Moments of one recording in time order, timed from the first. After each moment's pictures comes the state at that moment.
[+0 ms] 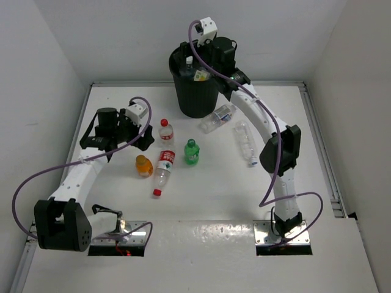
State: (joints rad) left arm -0.04 1.16 0.88 -0.32 0.46 0.33; right arm 0.49 2.15 2.18 -0.01 -0.11 0.06
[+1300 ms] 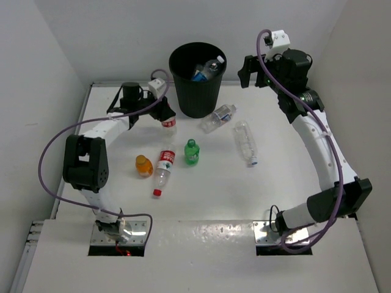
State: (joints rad) left arm -0.14 1.77 1.23 0.04 0.72 0.18; right arm 0.22 1.48 1.61 -0.31 -0.07 0.01
